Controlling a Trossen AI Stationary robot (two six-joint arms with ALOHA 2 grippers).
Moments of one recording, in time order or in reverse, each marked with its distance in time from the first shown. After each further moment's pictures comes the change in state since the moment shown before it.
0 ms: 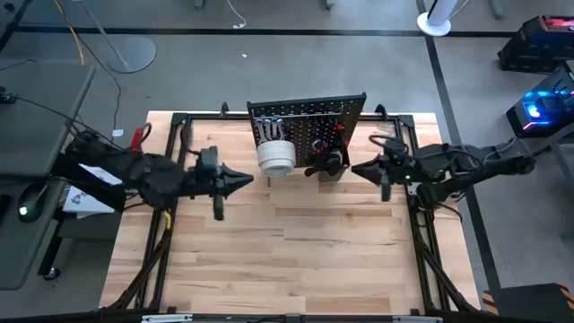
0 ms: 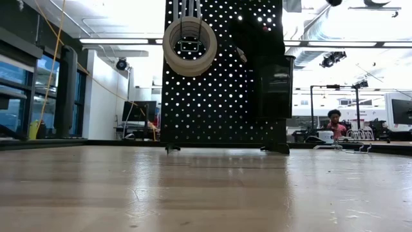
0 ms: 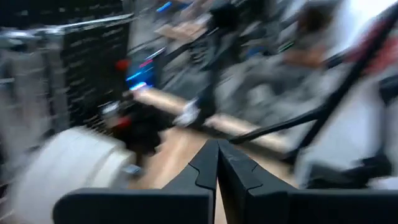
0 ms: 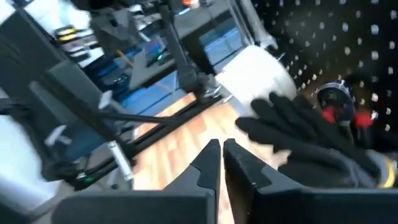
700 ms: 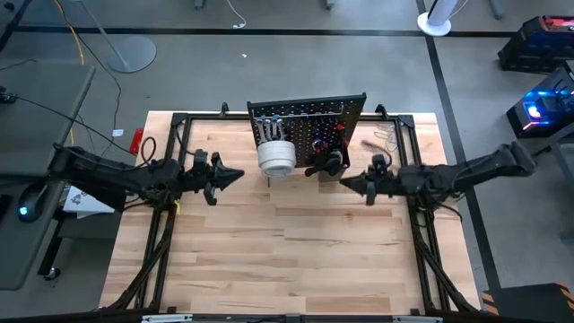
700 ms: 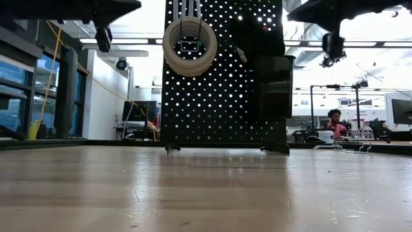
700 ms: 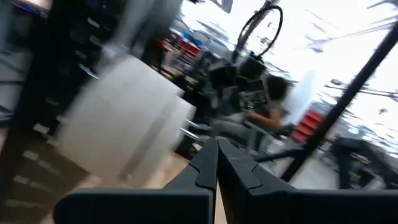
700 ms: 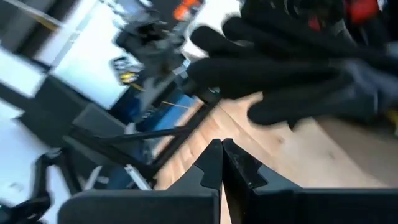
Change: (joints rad) left arm 0.298 -0.374 -0.894 0.890 0.351 -0.090; right arm -0.010 -0.048 -0.481 0.524 0.013 0.270
